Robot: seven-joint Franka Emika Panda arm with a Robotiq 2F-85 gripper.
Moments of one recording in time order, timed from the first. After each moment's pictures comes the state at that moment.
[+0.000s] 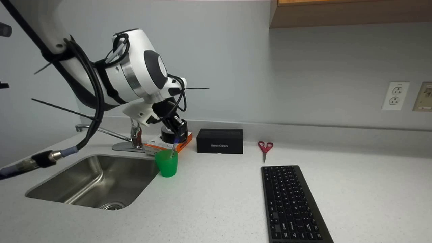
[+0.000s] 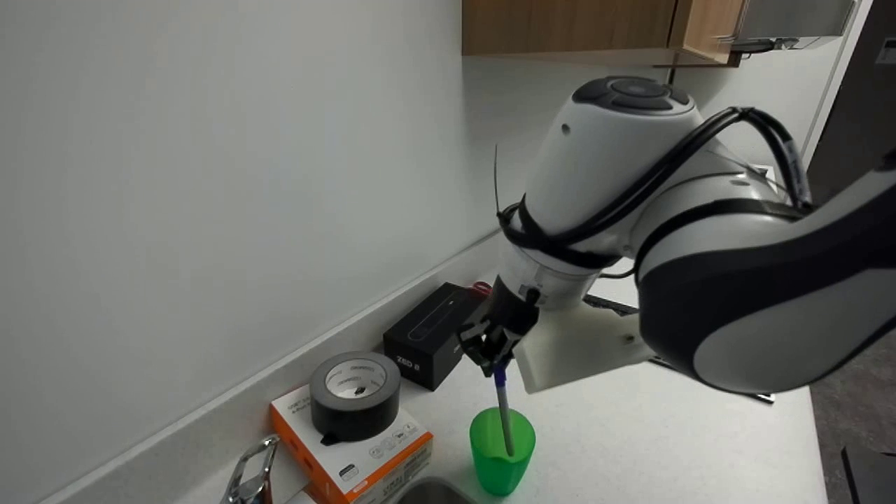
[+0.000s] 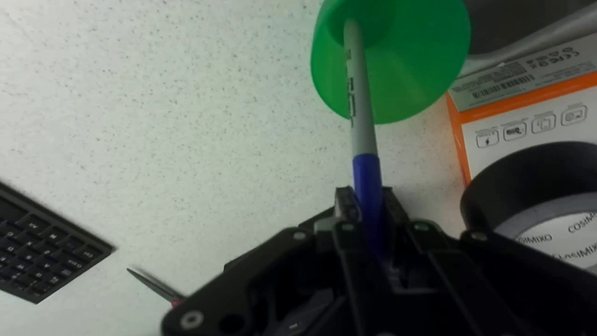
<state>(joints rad) 0.28 0.25 -0.23 -2.25 -0.40 2.83 0.99</state>
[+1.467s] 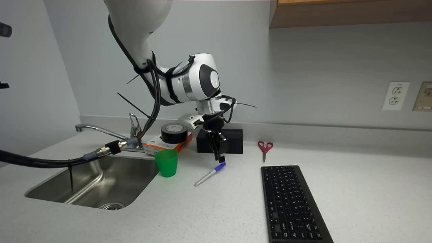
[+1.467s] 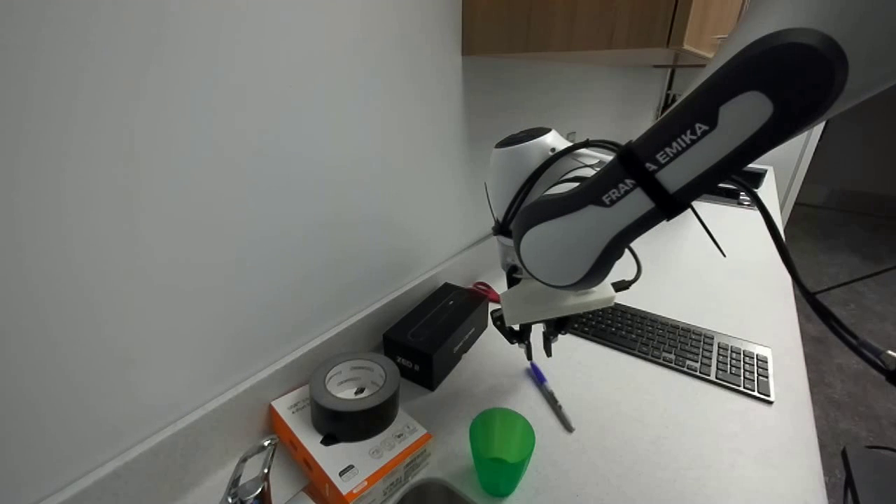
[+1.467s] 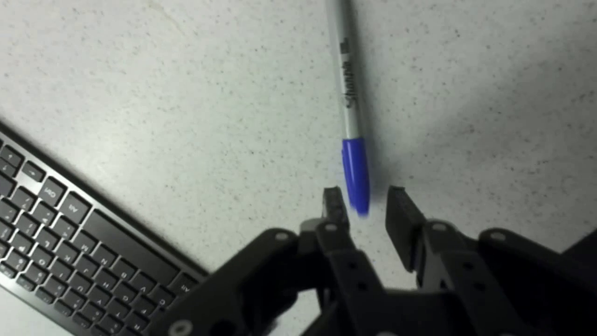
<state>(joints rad) 0.02 0.56 -0.18 -1.85 -0.13 2.35 0.84</state>
